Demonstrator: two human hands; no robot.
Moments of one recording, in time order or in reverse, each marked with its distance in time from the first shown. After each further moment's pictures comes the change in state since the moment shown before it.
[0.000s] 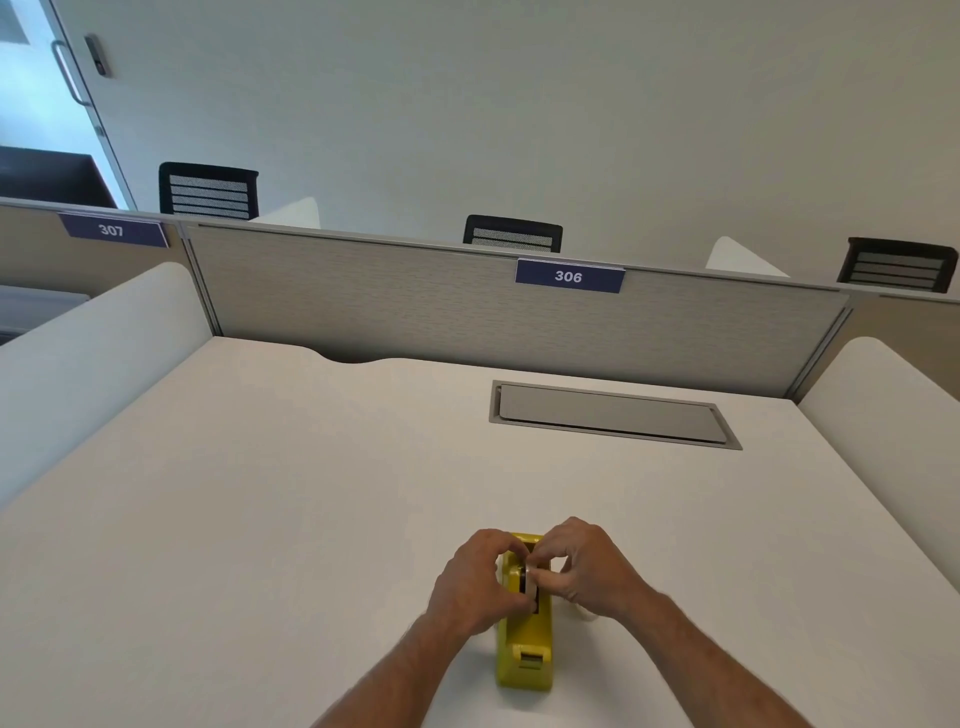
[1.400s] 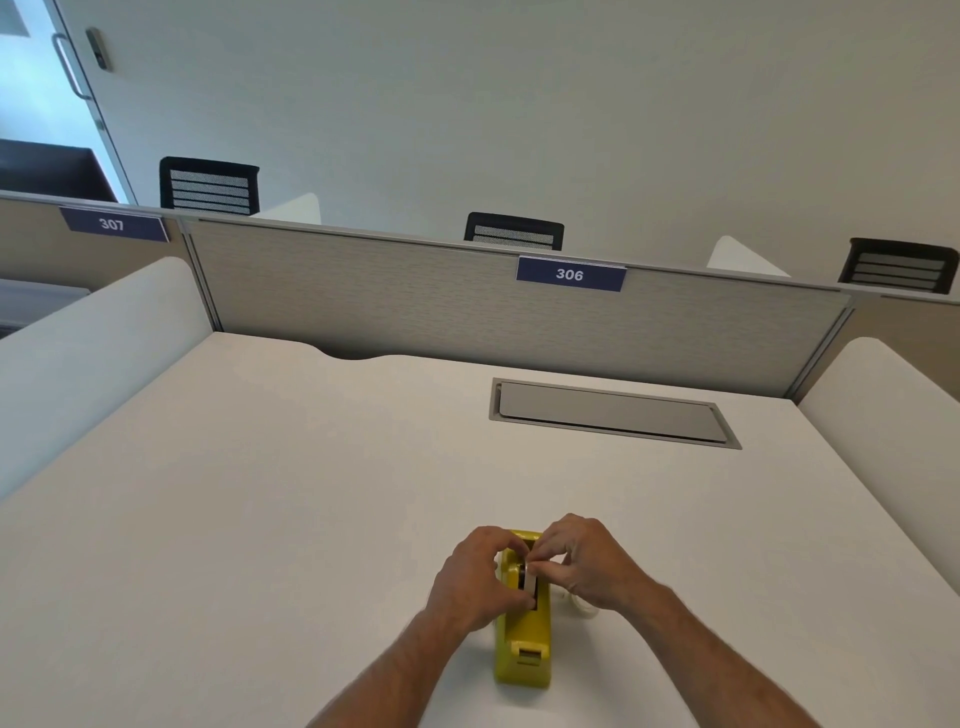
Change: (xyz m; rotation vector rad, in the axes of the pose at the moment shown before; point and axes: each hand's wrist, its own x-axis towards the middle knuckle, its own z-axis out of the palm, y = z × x) left_hand -0.001 0.003 -0.001 -0.014 -0.015 -0.019; right_hand 0.006 0.008 -0.001 -0.026 -0.056 0.001
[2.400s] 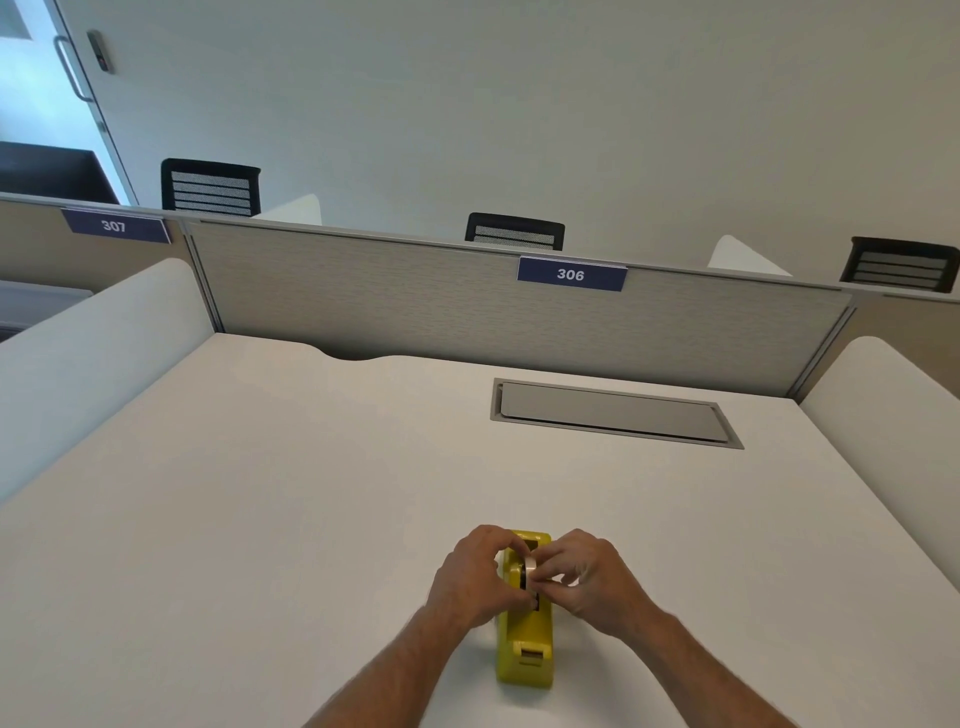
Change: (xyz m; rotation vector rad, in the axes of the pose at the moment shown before) left_hand -0.002 0.004 -0.007 0.000 -0.005 -0.009; right_hand -0.024 -0.008 0.010 0.095 0.096 -0.029
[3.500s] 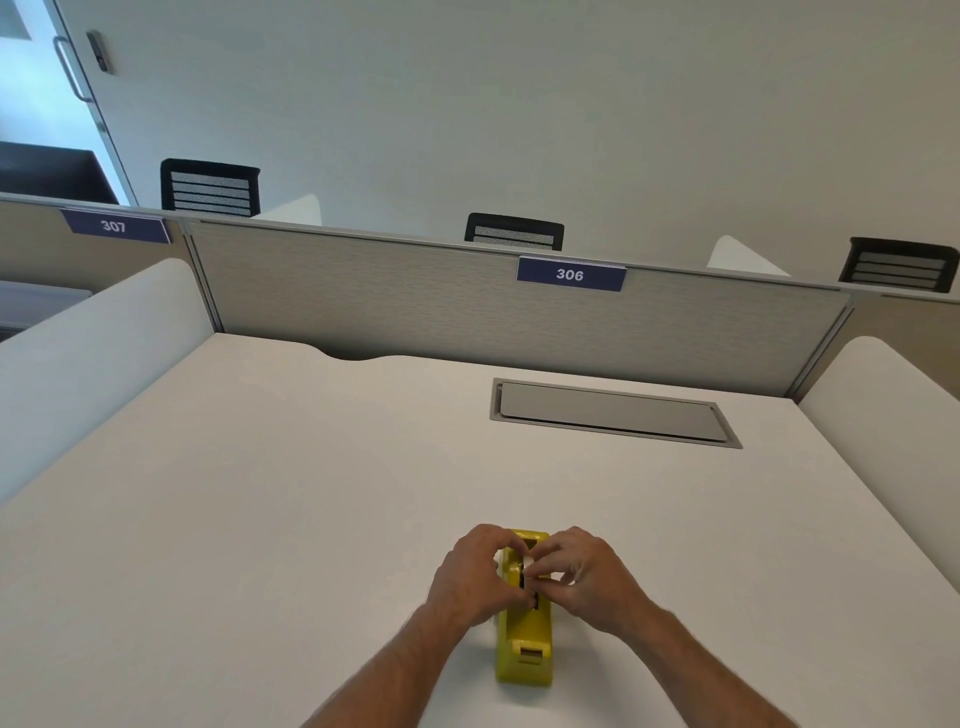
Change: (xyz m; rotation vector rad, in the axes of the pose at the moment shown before) left_hand 0.001 0.000 0.000 -0.010 0.002 -0.010; right_hand 0.002 -0.002 0.000 -0.027 -0.009 0.006
